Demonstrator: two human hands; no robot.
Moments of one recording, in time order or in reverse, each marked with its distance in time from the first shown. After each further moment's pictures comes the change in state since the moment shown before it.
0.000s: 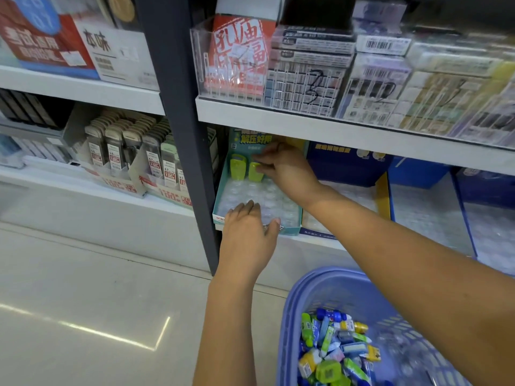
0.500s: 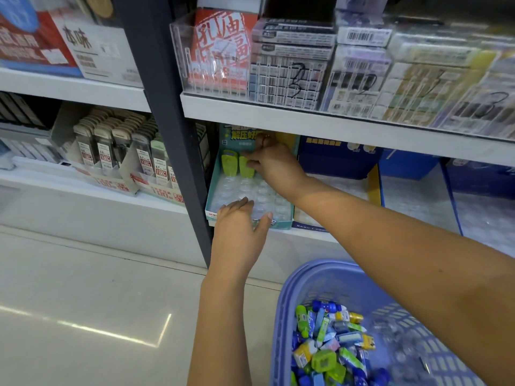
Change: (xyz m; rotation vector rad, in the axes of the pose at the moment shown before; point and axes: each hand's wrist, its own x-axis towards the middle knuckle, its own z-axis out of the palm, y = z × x) left_hand -0.005 -0.003 0.002 -0.119 0.120 0.029; right_hand 0.003 0.004 0.004 -0.398 -0.040 -0.153
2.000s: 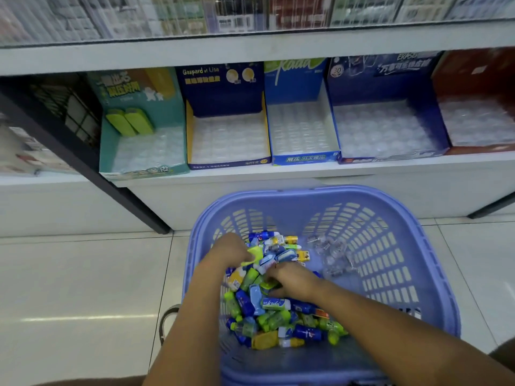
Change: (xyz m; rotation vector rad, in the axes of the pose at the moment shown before) left_hand -0.095 0.044 0.136 0.211 -0.879 -0.272; right_hand -0.375 0.053 0.119 0.295 -0.685 0.213
